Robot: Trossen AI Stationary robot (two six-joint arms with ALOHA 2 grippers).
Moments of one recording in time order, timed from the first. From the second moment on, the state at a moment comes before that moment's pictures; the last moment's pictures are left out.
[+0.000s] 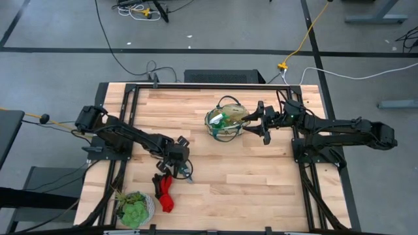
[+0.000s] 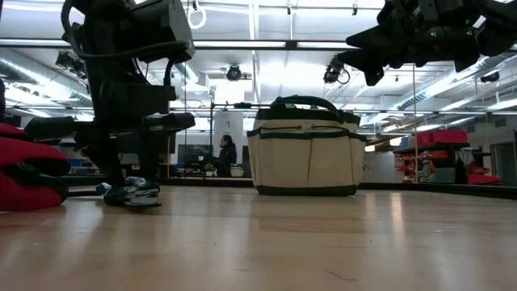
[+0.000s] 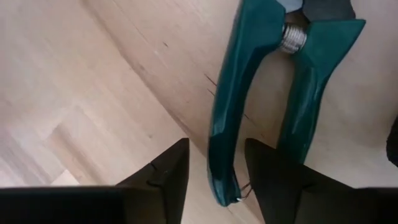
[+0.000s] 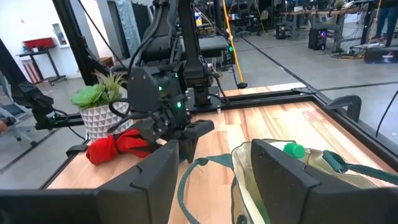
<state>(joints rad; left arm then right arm) -0.21 1.61 0.81 -0.49 -0.16 0.53 -0.32 0.89 0.40 0.42 -0.40 0.09</state>
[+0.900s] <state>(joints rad) -0.21 1.62 0.82 -0.50 -0.19 0.53 -0.32 0.89 0.40 0.41 -0.40 0.09</state>
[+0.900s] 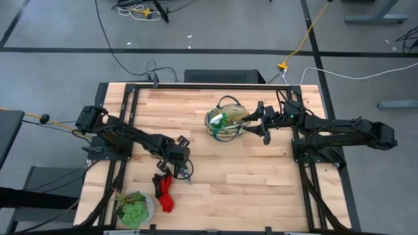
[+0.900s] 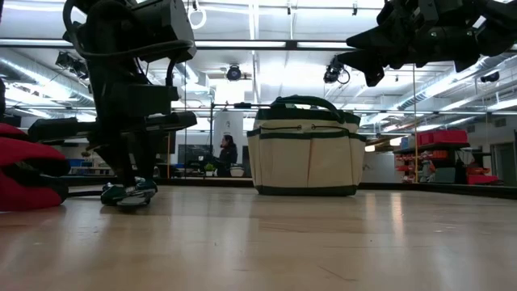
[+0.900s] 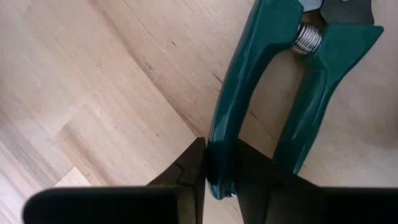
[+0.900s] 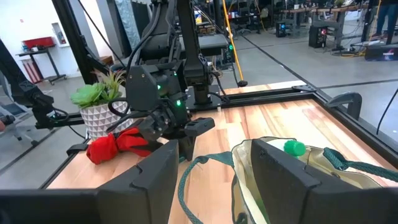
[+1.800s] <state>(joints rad) -0.21 1.62 0.89 -0.56 -0.19 0.48 -0.32 0.89 0.40 0.41 -0.40 0.10</state>
